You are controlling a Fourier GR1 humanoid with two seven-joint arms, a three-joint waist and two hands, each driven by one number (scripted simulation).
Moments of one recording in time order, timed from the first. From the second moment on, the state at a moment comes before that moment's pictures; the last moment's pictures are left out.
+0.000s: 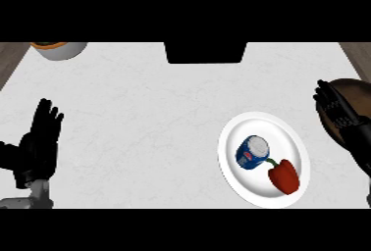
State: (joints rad) left arm -0.03 0.33 -0.03 -1.54 0.31 0.38 0.05; right arm -0.07 -0.55 0.07 -1.70 -0.21 0.08 -0.01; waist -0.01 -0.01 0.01
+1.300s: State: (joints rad) left arm 0.04 0.20 -0.11 -1.47 0.33 0.31 0.11; right arm 0.52 -0.31 0.24 -2.11 0.55 -0.37 -0.03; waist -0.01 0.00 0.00
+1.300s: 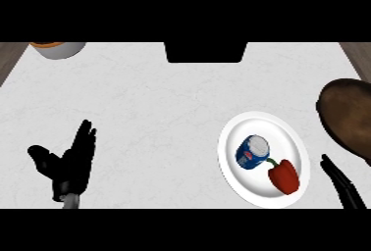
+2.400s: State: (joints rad) left arm 0.04 0.17 -0.11 -1.45 0.31 0.28 0.08; right arm -0.11 -0.42 0.28 -1.87 0.71 0.44 0.77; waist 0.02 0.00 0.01
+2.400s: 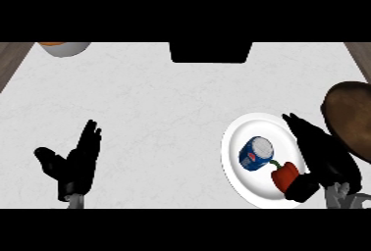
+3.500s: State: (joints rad) left arm 0.06 0.14 -0.07 -1.47 0.27 0.25 0.10; right arm -0.04 -0.38 0.24 -1.74 0.78 0.46 0.58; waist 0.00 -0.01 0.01
